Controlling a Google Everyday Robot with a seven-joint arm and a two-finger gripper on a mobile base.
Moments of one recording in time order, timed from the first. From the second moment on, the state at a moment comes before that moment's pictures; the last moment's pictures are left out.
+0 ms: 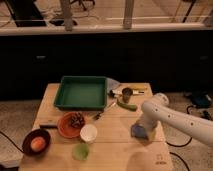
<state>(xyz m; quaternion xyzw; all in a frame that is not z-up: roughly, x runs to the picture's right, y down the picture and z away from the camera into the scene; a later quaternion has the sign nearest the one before) 0.243 0.254 0.831 -0.35 -0.07 -0.19 0.91</state>
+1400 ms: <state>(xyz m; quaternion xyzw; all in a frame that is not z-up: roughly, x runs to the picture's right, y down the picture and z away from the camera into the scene) 0.249 0.251 0.823 -0.35 -0.06 -0.19 0.92</state>
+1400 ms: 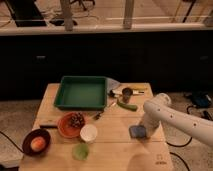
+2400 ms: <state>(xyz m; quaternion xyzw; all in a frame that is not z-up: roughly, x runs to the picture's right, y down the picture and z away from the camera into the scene) 0.238 0.187 0.778 -0.30 -0.07 -0.19 0.93</state>
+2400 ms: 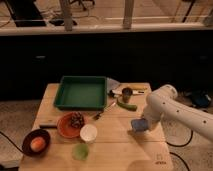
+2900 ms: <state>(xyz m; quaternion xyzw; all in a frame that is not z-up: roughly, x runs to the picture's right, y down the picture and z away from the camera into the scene) 0.223 0.162 0.776 -0.29 -0.06 -0.22 0.93</state>
